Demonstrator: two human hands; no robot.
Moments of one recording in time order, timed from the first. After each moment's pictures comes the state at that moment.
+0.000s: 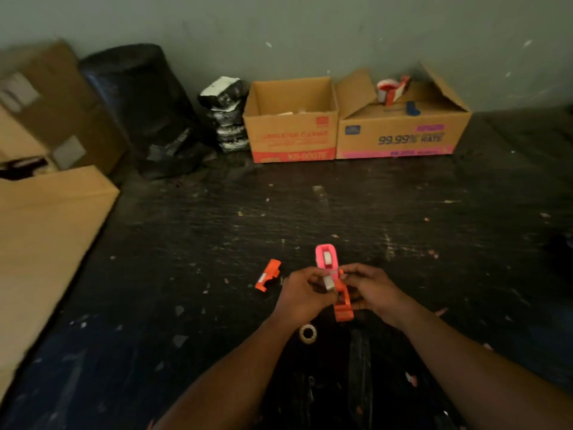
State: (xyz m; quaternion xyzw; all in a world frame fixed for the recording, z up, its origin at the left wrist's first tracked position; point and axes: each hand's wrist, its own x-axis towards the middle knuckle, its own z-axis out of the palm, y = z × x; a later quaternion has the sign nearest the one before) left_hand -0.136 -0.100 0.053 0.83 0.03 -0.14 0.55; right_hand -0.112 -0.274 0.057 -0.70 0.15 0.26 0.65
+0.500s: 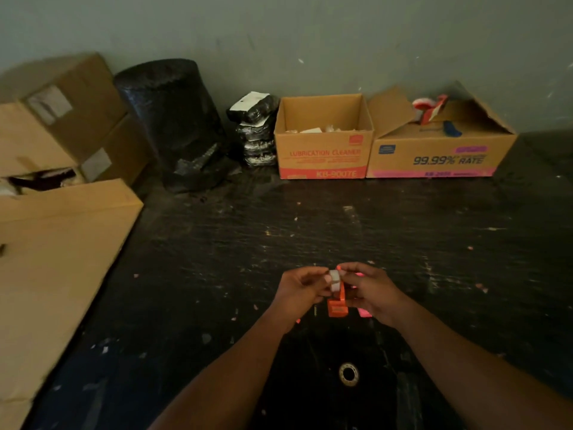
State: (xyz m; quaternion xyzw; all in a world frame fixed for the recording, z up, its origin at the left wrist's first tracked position) left_hand -0.073 -0.012 0.071 0.71 0.11 -0.17 0.67; right_hand -0.045 -0.184 0.068 -0.63 0.16 0.25 0.72
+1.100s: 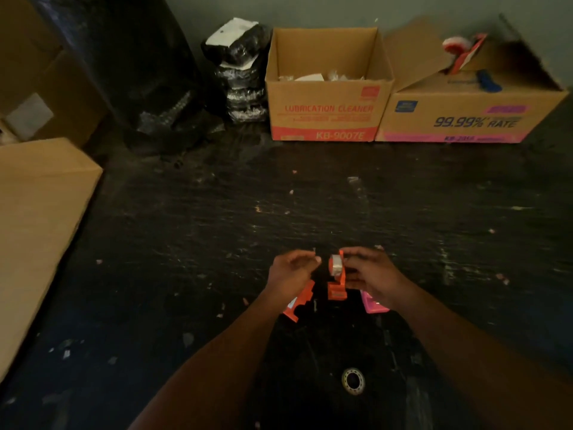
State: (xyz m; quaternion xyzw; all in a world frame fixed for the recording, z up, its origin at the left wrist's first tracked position) left_hand 0.000 0.008 0.004 0.74 0.19 -0.20 0.61; right_hand 0.022 -0.175 0.011 -0.64 0.22 0.27 0.68
